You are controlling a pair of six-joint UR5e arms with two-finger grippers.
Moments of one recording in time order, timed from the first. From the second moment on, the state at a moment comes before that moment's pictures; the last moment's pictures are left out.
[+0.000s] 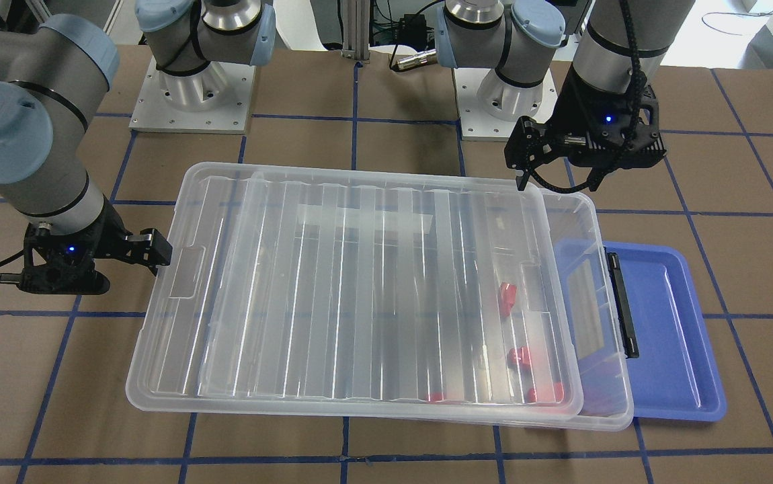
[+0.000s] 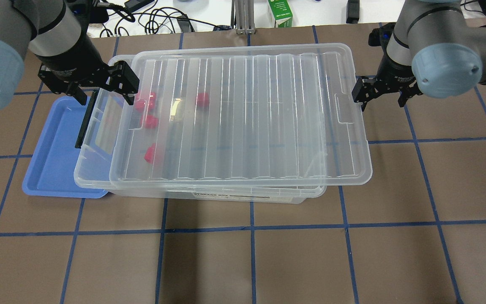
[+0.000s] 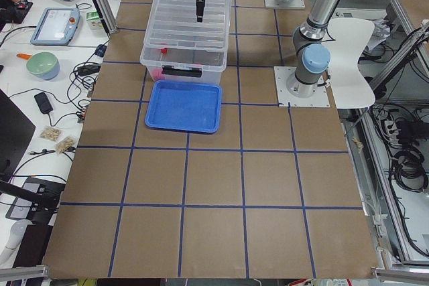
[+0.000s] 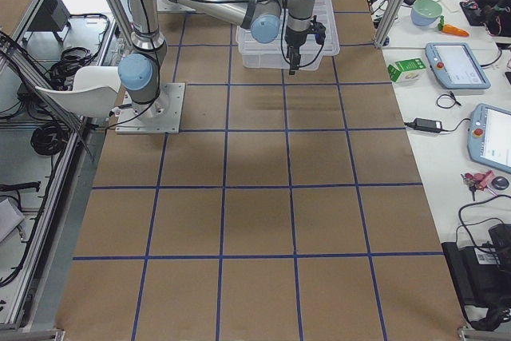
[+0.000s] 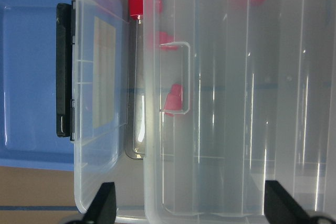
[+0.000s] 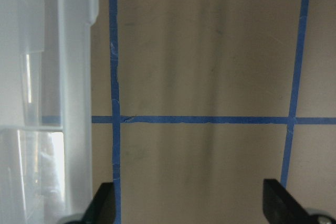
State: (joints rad) left arm -1.55 -1.56 -1.60 -1.49 1.62 0.04; right arm 1.47 -1.36 1.70 -1.89 -1.63 -0.14
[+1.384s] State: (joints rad) left arm -1.55 -1.57 -1.60 -1.49 1.61 0.04; right arm 1.50 -1.36 1.69 -1.90 -1.60 -0.14
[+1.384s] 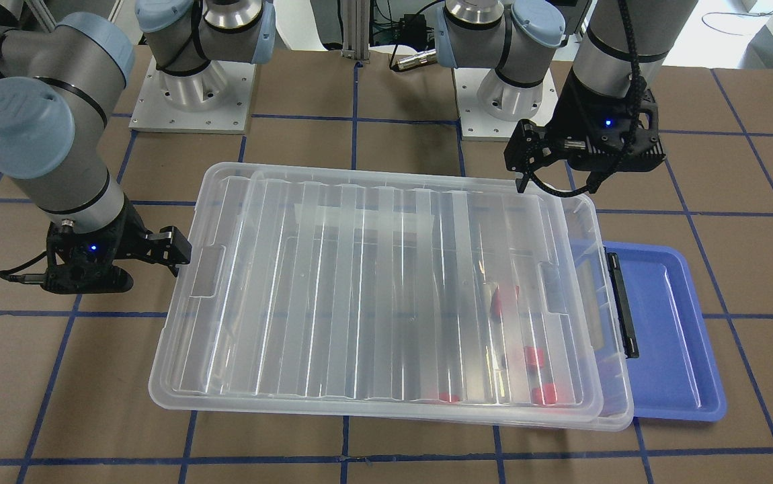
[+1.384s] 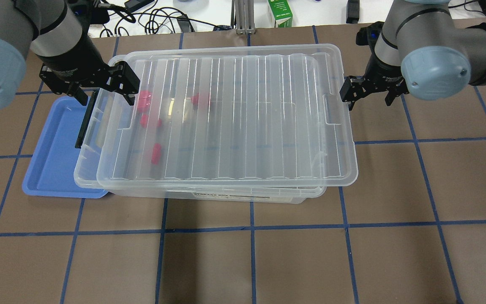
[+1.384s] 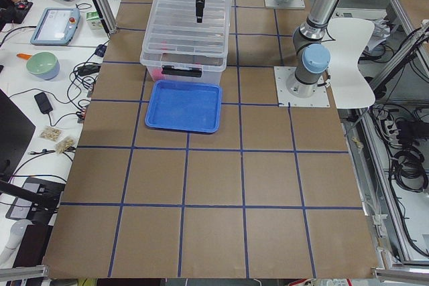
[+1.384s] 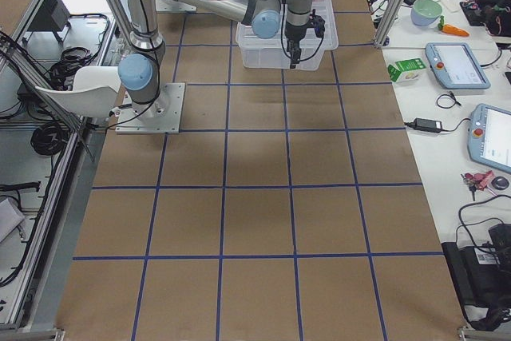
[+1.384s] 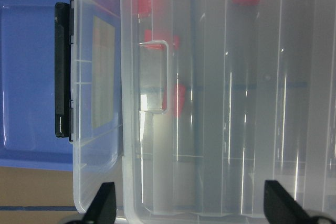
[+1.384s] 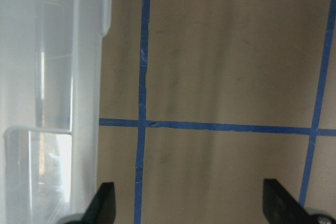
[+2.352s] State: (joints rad) left arm -1.55 -1.56 -1.60 -1.49 1.61 0.04; right arm 1.56 -1.37 1.56 -1.82 -1.61 -0.05
